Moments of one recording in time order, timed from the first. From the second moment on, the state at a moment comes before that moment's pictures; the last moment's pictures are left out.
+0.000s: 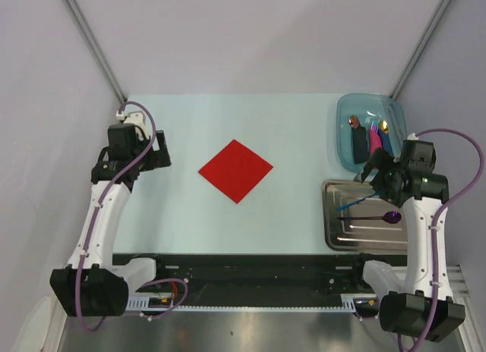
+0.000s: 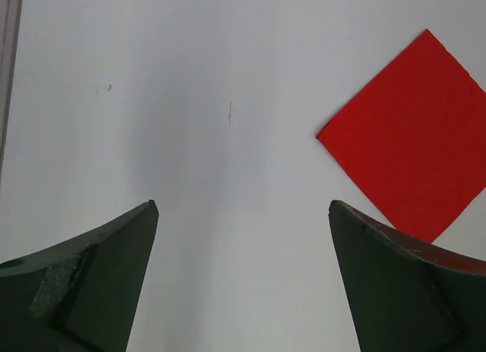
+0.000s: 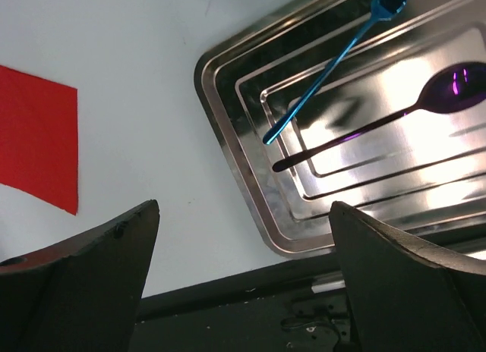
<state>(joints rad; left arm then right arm) 0.02 1.09 1.07 -0.65 -0.02 -0.12 -0.19 0.96 1.10 -1.04 -0.11 0.40</state>
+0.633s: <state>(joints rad) 0.02 1.21 1.07 -0.62 -0.05 -0.21 -0.44 1.03 0.96 -1.22 -0.05 0.60</state>
